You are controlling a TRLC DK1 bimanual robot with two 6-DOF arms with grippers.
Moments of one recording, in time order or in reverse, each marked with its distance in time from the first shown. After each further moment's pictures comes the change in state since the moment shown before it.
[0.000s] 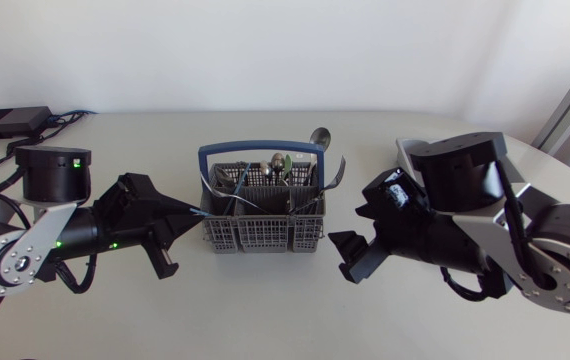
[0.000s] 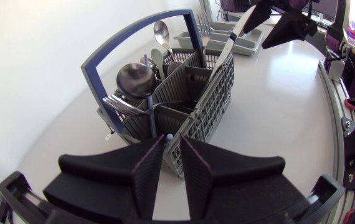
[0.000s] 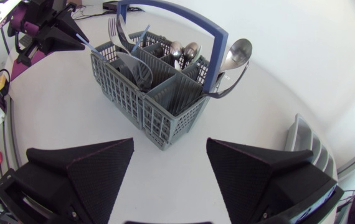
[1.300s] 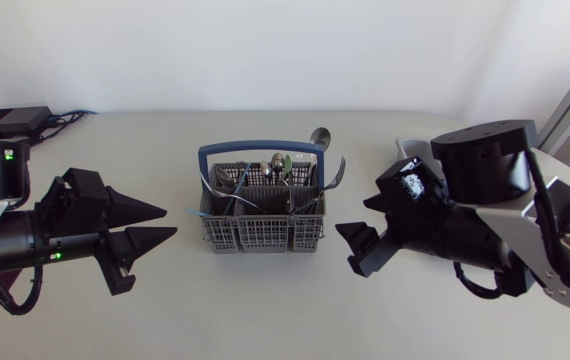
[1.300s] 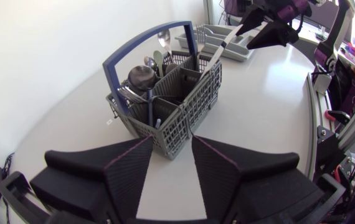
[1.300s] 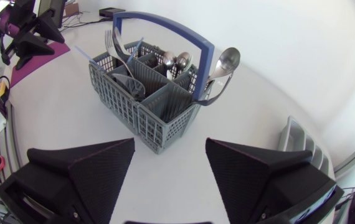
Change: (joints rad) left arm 0.101 -0.281 0.039 -0.399 0.073 0.005; right arm -0.017 -0.066 0.017 -0.046 0.001 0.003
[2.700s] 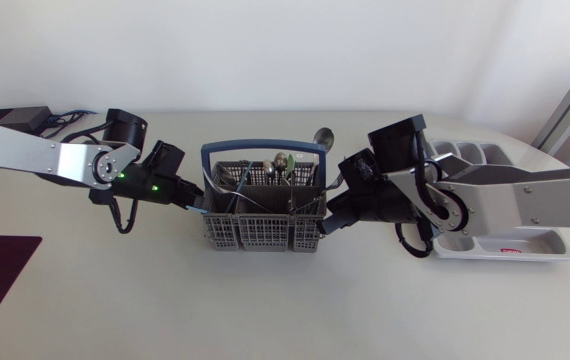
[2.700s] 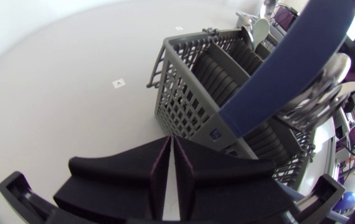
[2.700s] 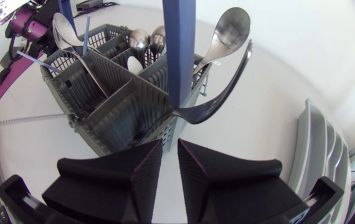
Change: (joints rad) left arm 0.006 0.878 0.457 0.171 -0.079 -0.343; right arm -0.105 0.470 0.174 0.197 -0.047 0.059
